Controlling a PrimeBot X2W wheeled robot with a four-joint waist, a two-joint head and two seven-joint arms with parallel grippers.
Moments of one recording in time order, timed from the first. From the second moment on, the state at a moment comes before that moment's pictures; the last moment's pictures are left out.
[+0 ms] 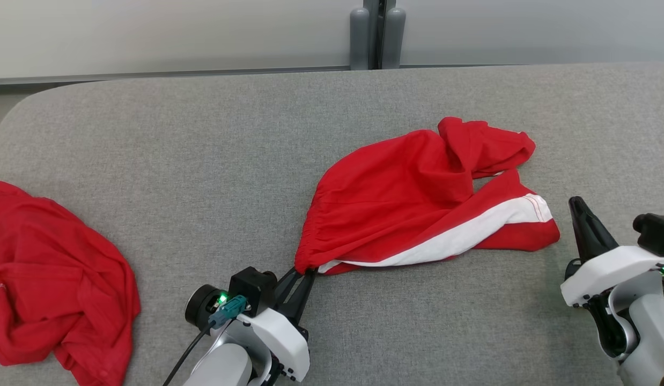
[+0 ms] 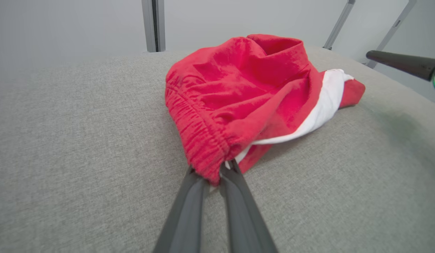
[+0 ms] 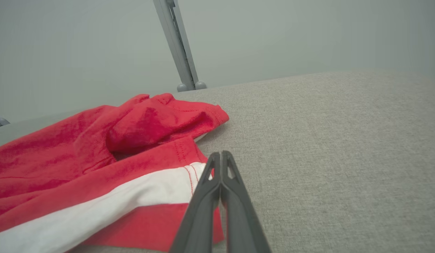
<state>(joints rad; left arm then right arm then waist) -0.35 0.05 -0.55 0.61 -0.35 -0.13 -0.26 -0.44 -0.35 0.33 0.69 0.61 0.13 -0.18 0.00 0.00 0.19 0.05</state>
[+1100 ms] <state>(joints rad) -0.13 0.05 -0.30 0.27 -0.35 -0.12 -0.26 -0.01 -0.11 -0.06 0.21 0.23 0.13 -0.26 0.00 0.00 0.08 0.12</state>
